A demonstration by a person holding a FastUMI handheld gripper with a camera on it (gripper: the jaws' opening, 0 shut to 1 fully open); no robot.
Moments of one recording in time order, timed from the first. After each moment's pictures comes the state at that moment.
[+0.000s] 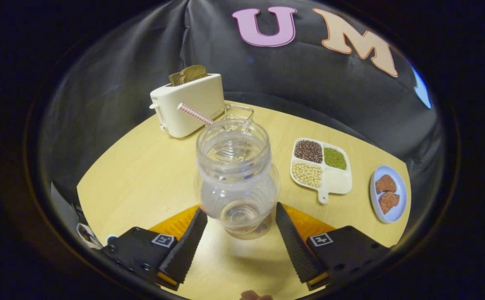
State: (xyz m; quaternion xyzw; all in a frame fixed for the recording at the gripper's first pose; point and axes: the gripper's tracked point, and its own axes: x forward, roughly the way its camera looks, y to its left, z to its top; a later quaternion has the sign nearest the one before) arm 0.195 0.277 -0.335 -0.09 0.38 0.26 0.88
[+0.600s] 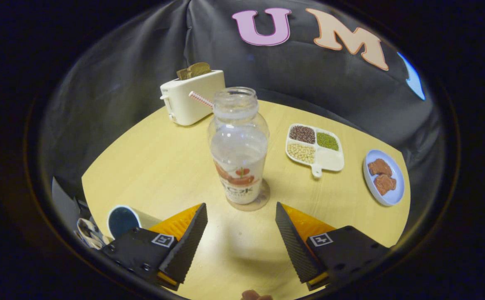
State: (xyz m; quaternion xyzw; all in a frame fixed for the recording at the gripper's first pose) arm 0.138 0.238 -0.339 -0.09 0.39 0.26 0.88
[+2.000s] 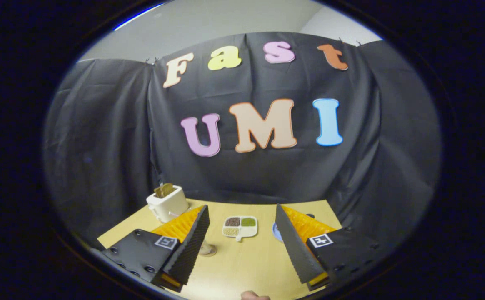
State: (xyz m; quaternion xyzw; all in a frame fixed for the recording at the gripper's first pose) arm 0.124 0.038 -0.003 0.05 0.09 0.11 0.99
